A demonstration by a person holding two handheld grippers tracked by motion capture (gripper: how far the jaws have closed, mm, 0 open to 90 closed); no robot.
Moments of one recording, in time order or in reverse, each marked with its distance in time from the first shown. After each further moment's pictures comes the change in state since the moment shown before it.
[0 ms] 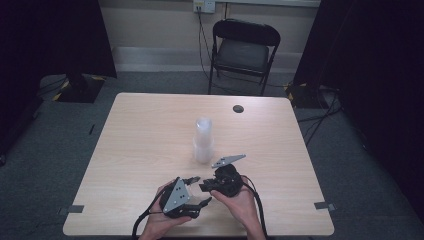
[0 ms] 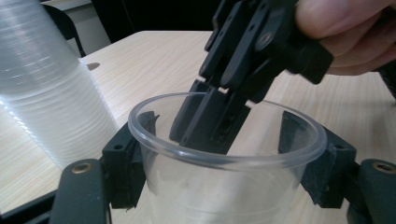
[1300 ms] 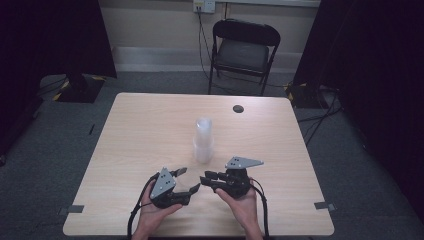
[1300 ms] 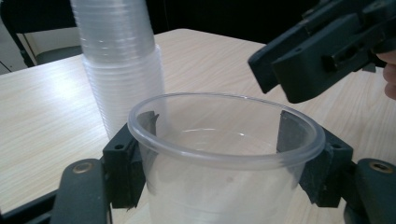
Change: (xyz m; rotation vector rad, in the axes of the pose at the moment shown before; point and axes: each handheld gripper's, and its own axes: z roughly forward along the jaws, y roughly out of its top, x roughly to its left) left arm 0.033 -0.005 -0.015 -0.019 0.107 -0.166; right arm 0.000 -0.011 -0.021 -0.307 0.051 0.003
